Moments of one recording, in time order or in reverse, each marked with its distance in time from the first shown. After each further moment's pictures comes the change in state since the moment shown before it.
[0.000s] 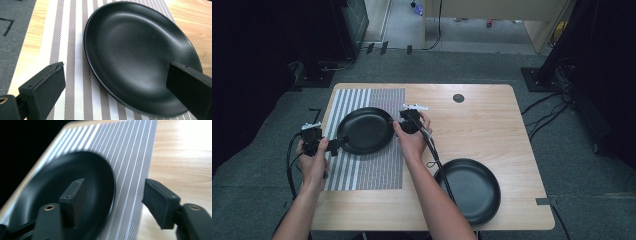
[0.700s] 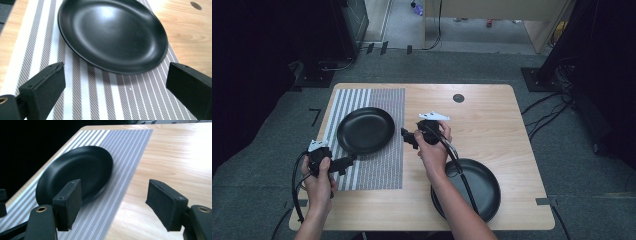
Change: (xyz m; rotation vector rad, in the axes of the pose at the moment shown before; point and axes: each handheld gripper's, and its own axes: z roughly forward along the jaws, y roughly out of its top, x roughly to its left) left arm -0.043 -0.049 -0.036 -0.039 -0.032 0.026; right arm -0.022 -0.016 -0.089 -0.050 0.078 -0.130
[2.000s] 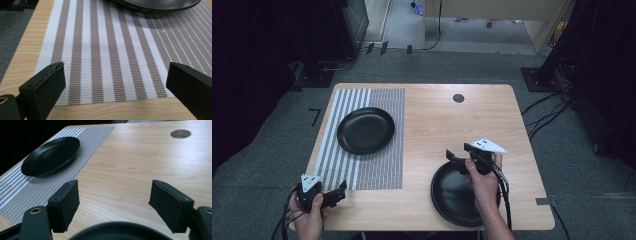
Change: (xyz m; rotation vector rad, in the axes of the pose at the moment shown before) left arm 0.026 -0.086 -0.029 -0.040 0.150 0.080; right arm -0.077 -0.064 -0.117 -0.080 -0.062 -0.013
